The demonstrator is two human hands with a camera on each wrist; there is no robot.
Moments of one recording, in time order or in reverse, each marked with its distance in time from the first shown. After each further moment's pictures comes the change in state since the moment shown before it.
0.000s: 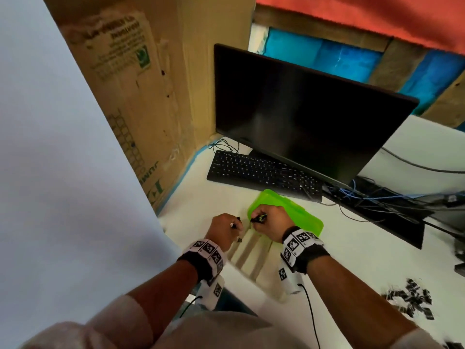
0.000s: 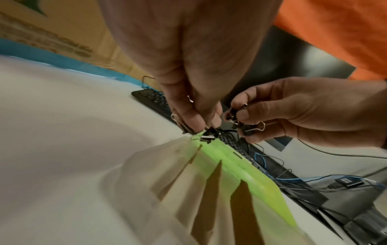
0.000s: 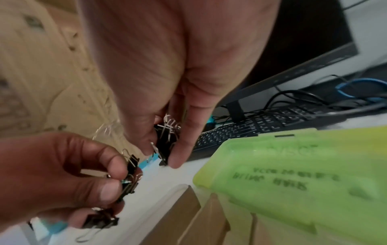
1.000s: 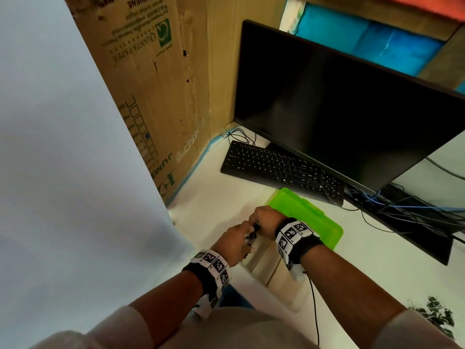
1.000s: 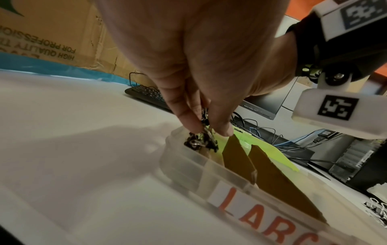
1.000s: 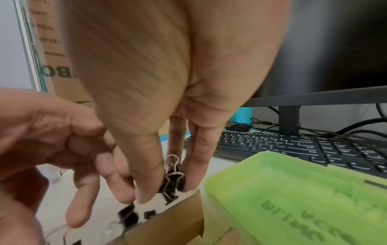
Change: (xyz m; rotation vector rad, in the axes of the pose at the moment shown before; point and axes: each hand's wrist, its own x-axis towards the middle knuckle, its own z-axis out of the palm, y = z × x) left_hand -0.002 -0.036 -0.001 0.321 -0.238 0.082; right_hand 0.051 -0.027 0.030 -0.470 -0.443 -0.174
